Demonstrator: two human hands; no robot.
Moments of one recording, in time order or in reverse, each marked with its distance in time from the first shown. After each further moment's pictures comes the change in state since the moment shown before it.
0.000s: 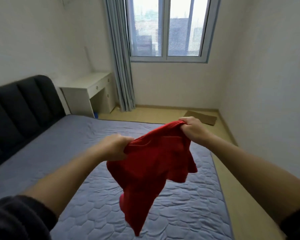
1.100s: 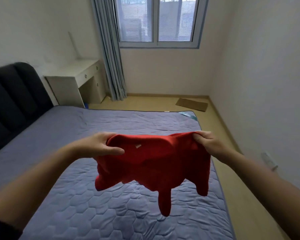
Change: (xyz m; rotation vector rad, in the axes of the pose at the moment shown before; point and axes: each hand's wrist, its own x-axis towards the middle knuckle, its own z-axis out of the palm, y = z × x) left_hand -0.058 -0.043 0.008 -0.684 -0.217 -0.018; right_hand -0.089 0.047 0.042 0.340 -0.038 0.240
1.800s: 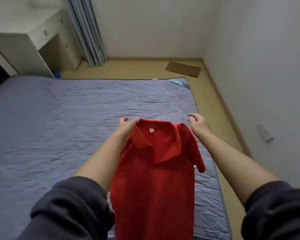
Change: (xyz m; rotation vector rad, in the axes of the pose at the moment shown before) left_hand 0.300 -0.072 0.133 -0.779 0.435 -0.533; right_hand 0.171 0.178 0.016 -0.116 0.335 0.428
